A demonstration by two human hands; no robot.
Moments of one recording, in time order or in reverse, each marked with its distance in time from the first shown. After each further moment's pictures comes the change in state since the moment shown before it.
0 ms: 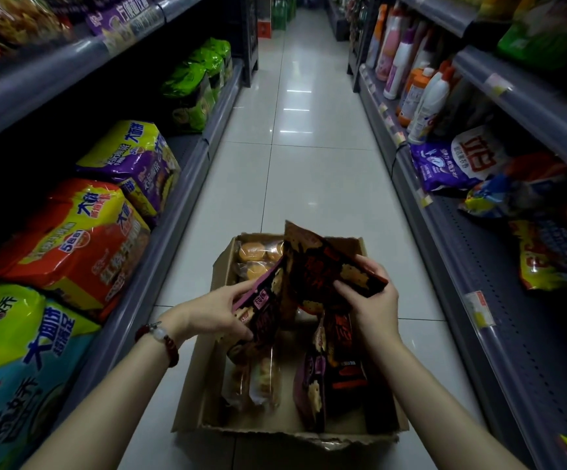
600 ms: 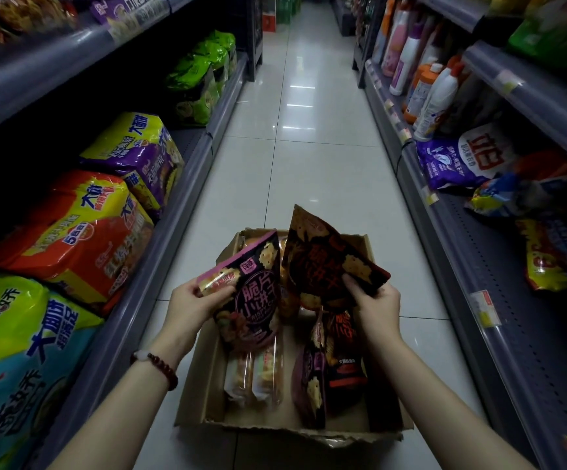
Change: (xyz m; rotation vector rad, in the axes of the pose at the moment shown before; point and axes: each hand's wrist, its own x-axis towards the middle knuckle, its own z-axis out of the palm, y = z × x) left_hand 0.003 -0.053 0.010 -0.619 0.782 0.047; right_hand 0.006 0.022 0.004 0.000 0.021 0.140
